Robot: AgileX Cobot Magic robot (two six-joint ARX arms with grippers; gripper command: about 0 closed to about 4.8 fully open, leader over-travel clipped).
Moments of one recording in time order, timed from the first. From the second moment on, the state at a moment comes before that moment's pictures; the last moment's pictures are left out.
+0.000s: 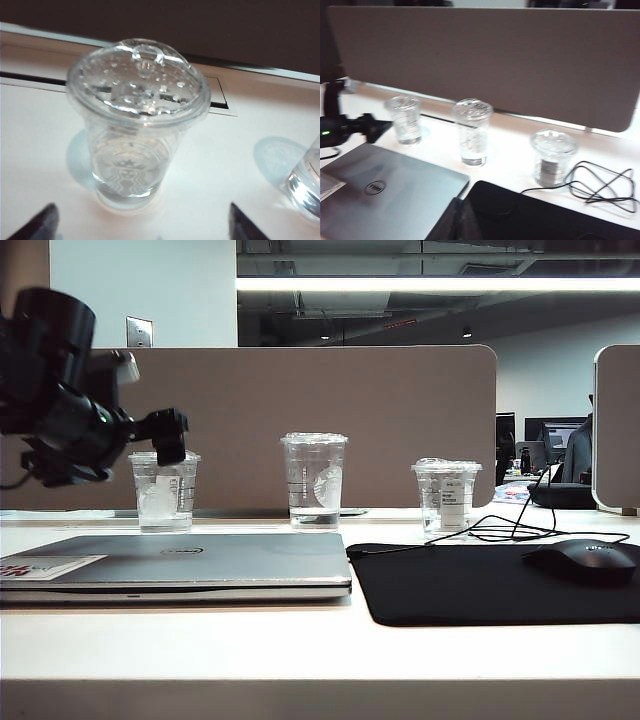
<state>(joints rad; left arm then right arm) -0.21 1.82 0.87 0.74 -0.13 -0.21 0.46 0.44 0.50 -0.04 0.06 -0.02</state>
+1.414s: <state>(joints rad) -0.21 2.19 1.16 0.86 -0.14 -0.21 0.70 0.51 0.50 -0.12 0.07 -0.02</state>
